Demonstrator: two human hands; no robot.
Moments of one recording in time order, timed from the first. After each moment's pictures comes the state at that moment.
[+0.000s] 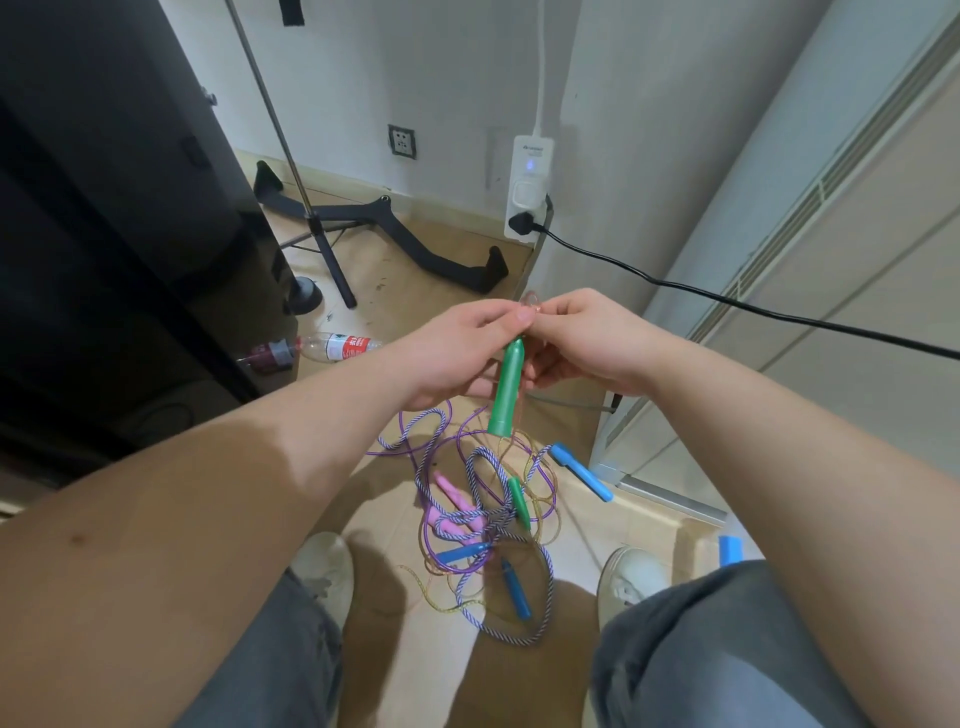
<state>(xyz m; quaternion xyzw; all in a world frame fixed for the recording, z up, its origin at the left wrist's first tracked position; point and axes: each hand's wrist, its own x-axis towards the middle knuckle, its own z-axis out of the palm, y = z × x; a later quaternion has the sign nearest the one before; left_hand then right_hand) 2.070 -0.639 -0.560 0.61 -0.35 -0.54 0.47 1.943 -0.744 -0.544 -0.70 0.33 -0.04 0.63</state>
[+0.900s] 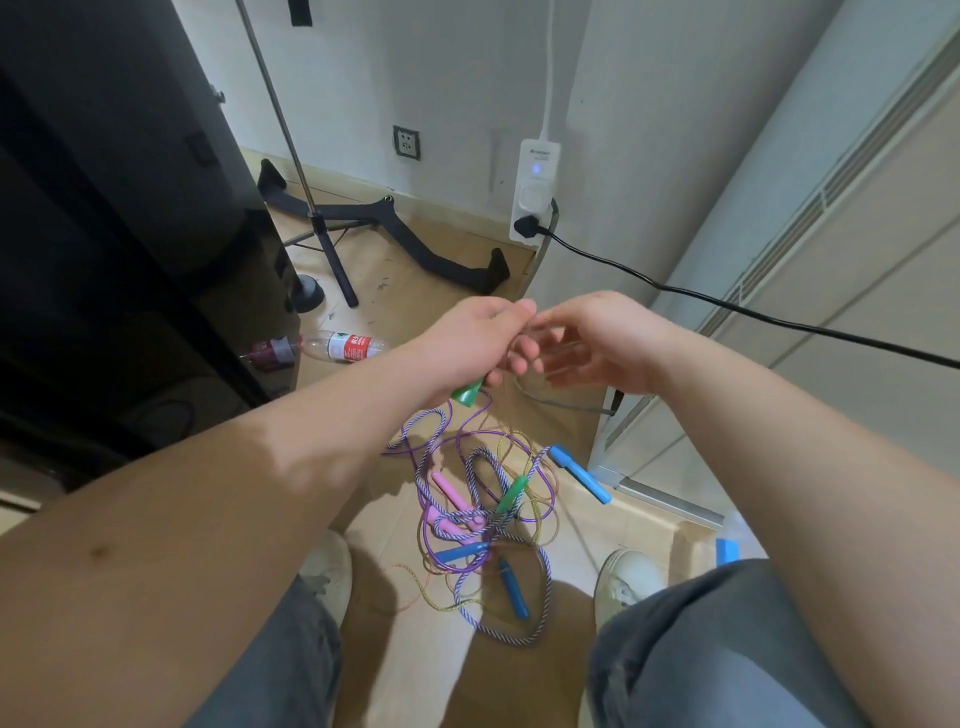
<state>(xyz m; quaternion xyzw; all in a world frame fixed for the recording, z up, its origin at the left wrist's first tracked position) 2.064 -0.643 -0.552 0.66 -0.35 -0.46 0.47 1.940 -0.754 -0.541 -0.62 0.43 -0.03 0.65</state>
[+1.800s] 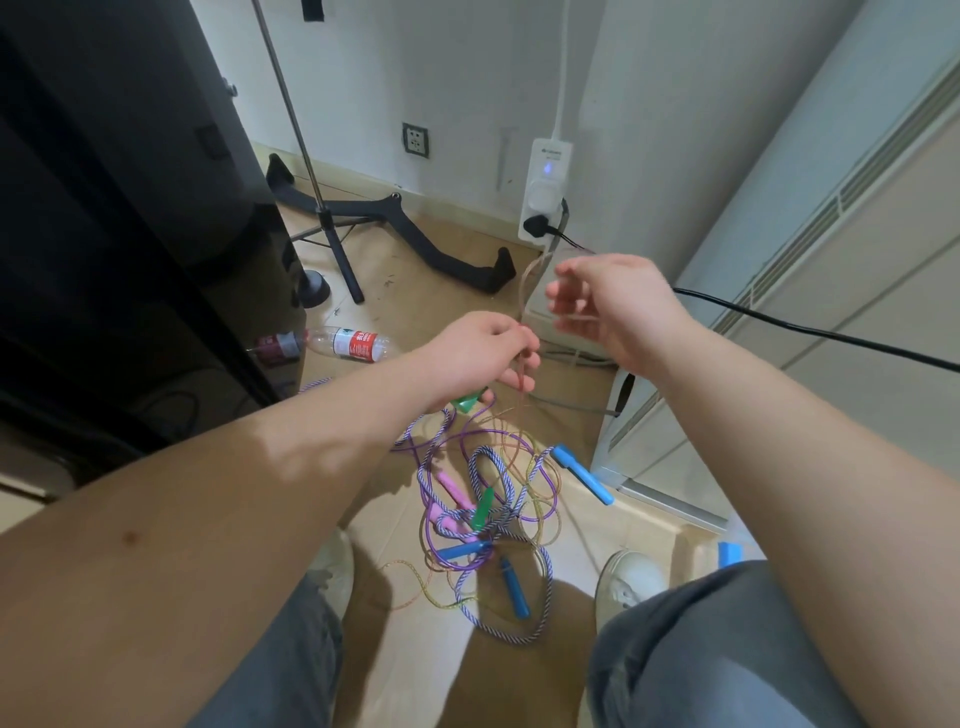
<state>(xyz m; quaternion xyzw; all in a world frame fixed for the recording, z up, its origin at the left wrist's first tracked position) 2.063 -0.633 -0.555 0.70 -0.34 -0.46 0.41 1.957 -0.752 -0.526 -0.56 0.45 -0.24 0.65</state>
